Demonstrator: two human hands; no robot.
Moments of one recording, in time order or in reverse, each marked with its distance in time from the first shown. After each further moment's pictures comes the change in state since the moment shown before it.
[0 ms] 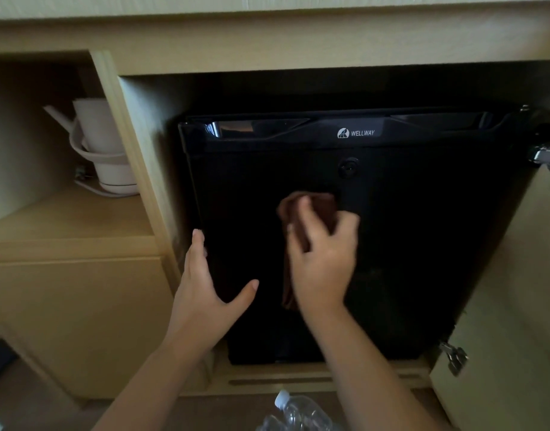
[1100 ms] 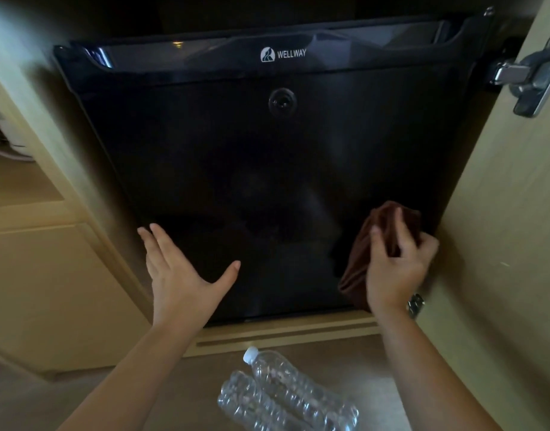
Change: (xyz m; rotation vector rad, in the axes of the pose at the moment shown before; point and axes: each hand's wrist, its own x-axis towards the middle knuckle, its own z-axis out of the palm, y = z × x) left_hand -0.022 0.001 0.068 0.290 0.040 -0.207; right_hand -0.039 0.160 -0.077 0.053 0.186 0.453
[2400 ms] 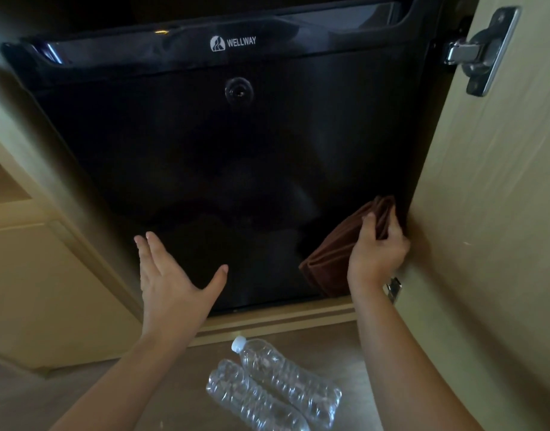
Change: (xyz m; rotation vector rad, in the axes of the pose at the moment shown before) left_hand -0.028 0.016 0.006 -0.025 -0.024 0.003; right_hand 0.012 -0.004 -0.002 0.107 0.100 0.436
